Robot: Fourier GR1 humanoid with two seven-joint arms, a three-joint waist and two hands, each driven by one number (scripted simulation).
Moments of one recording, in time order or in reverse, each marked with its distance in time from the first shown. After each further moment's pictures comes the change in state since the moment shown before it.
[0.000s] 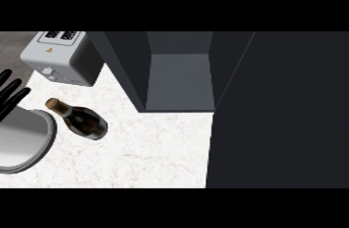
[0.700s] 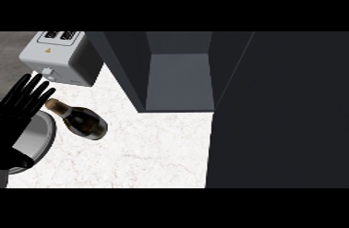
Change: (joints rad) left arm -0.096 -0.082 -0.004 0.333 -0.322 -0.116 -0.287; right arm -0.020 0.011 -0.009 -0.011 0.007 0.008 0.031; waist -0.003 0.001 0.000
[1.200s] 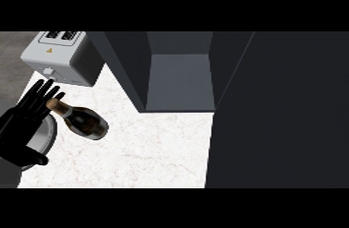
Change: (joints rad) left arm -0.031 -0.011 -0.011 0.166 -0.143 -0.047 -0.165; right arm -0.045 0.018 0.027 -0.006 0.015 -0.023 0.046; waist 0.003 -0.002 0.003
